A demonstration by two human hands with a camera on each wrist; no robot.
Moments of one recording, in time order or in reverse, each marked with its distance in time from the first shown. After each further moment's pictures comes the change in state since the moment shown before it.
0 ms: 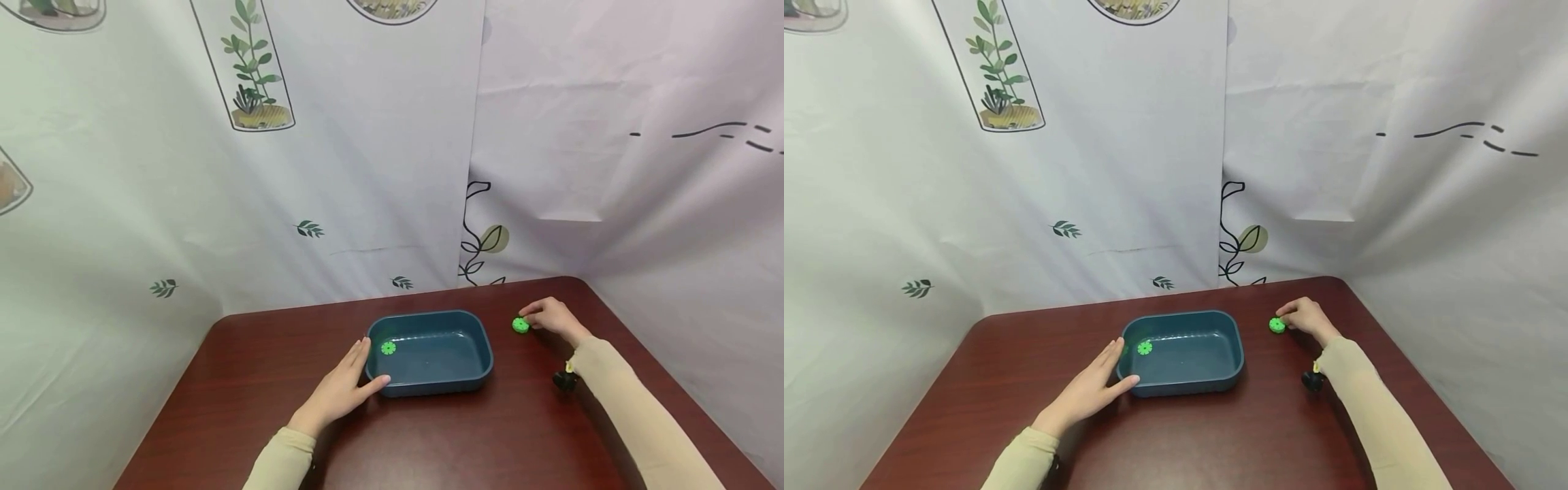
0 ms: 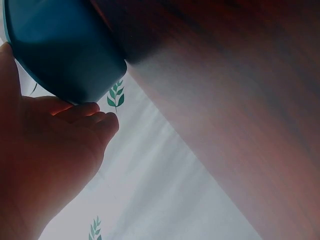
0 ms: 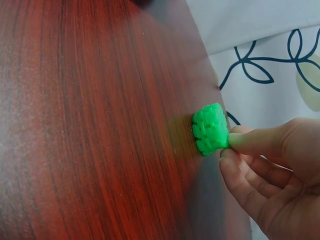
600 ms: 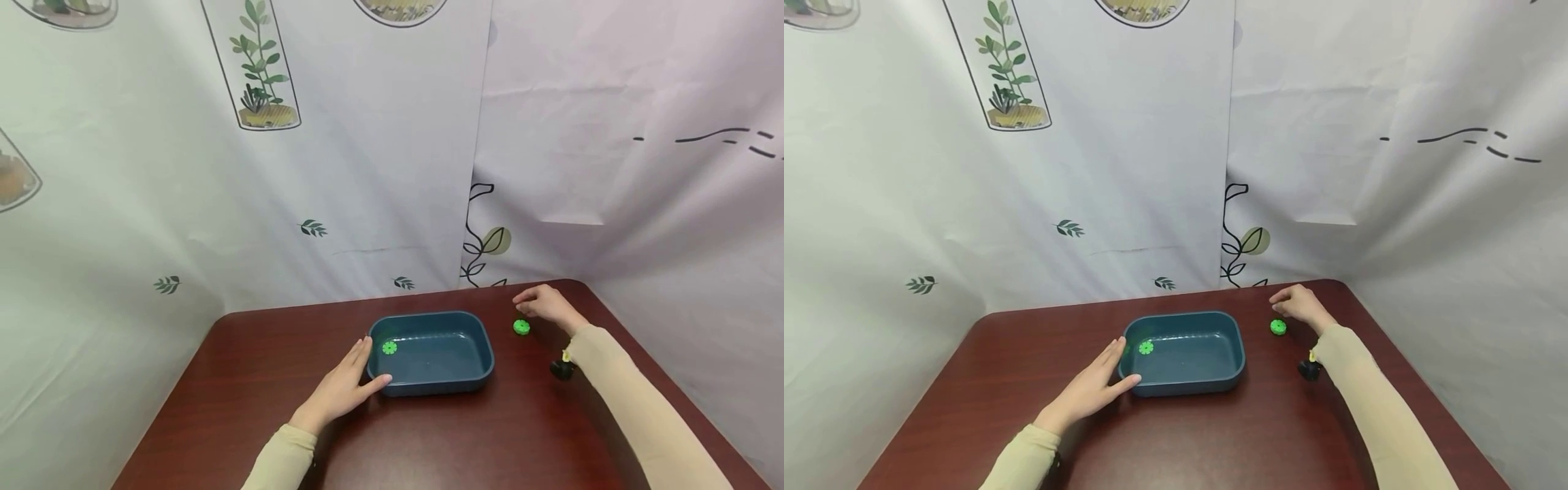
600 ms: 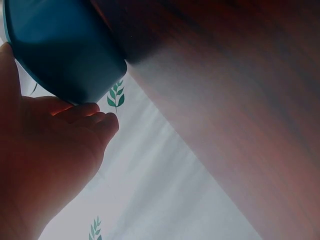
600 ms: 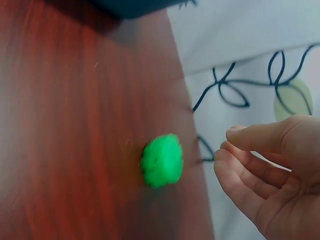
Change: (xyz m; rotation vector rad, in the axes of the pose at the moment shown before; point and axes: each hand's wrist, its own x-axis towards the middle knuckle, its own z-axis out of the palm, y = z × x) left_hand -0.001 -0.001 0.000 0.009 -0.005 -0.001; right_hand 0.012 -0.033 -0.012 -0.056 -0.031 -0.035
